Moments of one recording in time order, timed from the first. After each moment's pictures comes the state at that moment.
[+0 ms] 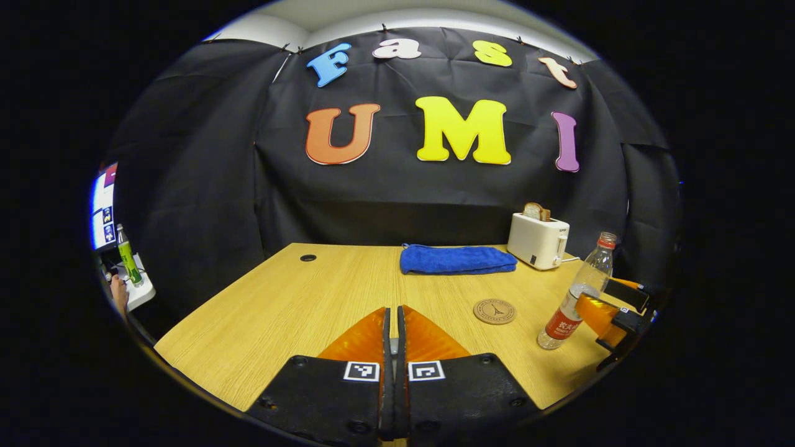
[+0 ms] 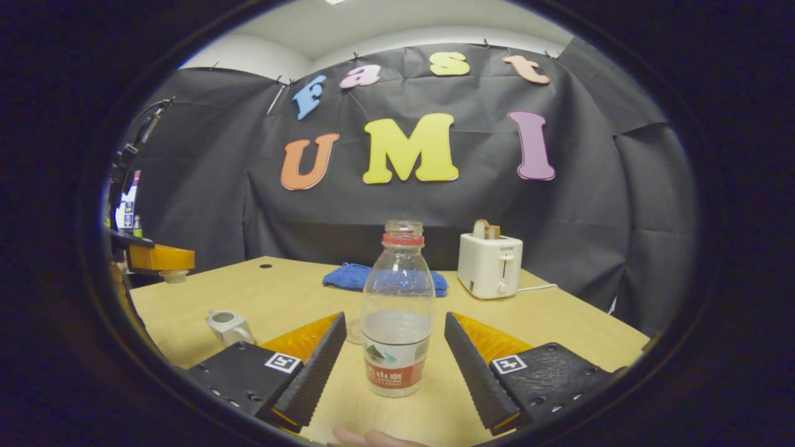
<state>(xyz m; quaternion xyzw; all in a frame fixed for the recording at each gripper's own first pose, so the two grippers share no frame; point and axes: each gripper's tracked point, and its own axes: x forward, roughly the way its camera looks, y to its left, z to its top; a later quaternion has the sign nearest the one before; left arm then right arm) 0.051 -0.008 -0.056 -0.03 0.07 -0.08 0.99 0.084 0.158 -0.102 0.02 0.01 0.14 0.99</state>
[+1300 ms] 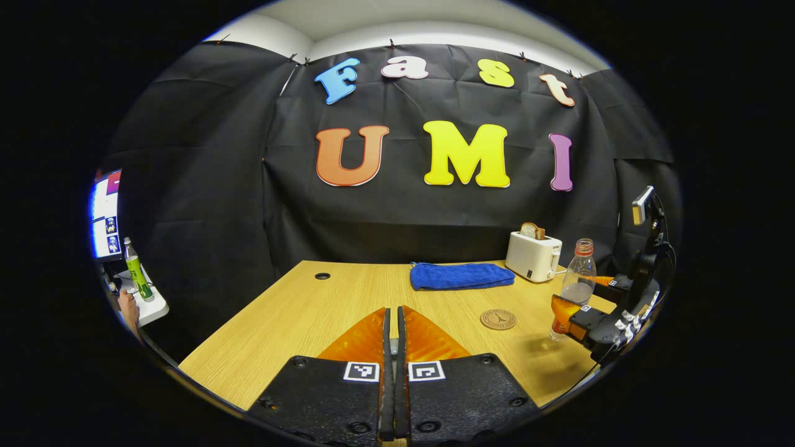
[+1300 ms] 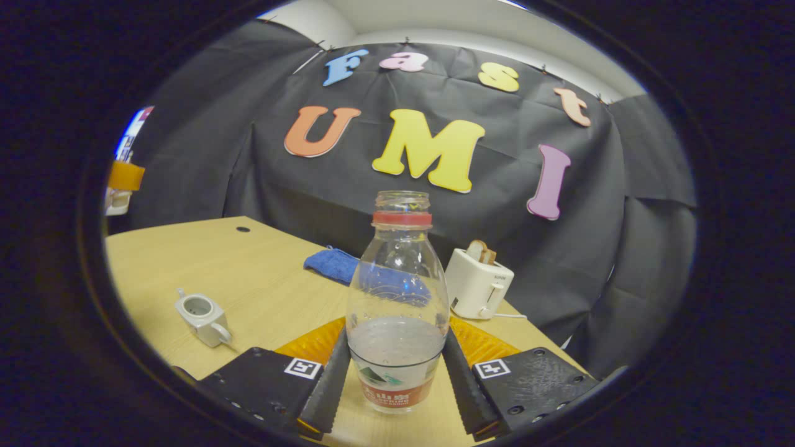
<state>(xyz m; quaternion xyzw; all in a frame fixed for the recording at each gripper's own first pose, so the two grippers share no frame) 0.022 0.060 -0.016 -0.04 0.03 -0.08 1.00 0.086 0.205 -0.074 -0.17 0.02 0.05 0.98</state>
